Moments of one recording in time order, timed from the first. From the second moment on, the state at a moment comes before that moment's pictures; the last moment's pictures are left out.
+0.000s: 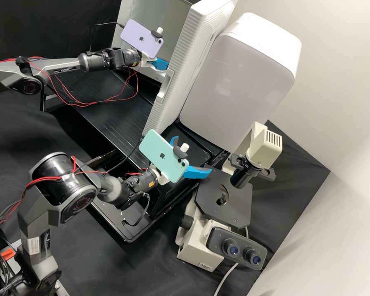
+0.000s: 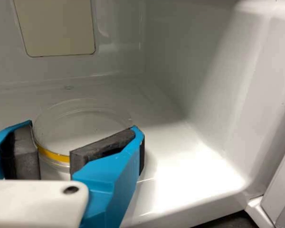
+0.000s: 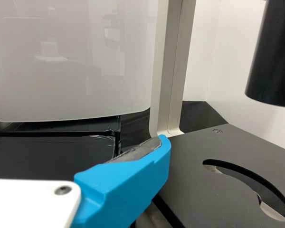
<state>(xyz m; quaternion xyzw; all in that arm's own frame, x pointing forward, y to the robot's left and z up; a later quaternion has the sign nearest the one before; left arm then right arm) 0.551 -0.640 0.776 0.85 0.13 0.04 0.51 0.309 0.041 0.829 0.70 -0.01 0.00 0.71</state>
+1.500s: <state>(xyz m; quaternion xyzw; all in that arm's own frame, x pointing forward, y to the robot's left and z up) 0.447 -0.642 0.751 0.87 0.09 0.00 0.48 0.309 0.041 0.829 0.70 -0.01 0.00 0.71</state>
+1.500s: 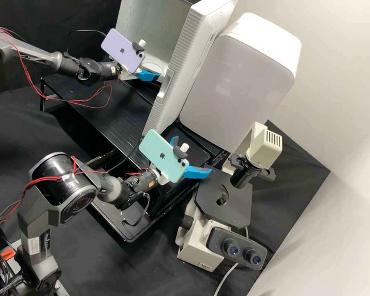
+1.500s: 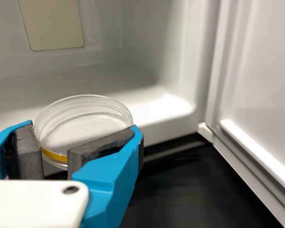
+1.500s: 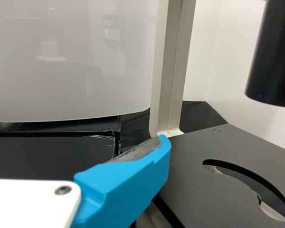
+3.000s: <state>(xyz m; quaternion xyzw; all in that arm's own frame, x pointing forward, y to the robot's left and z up) 0.402 -0.642 0.742 0.88 0.11 -0.08 0.46 0.309 0.041 0.829 0.70 -0.01 0.00 0.71</state>
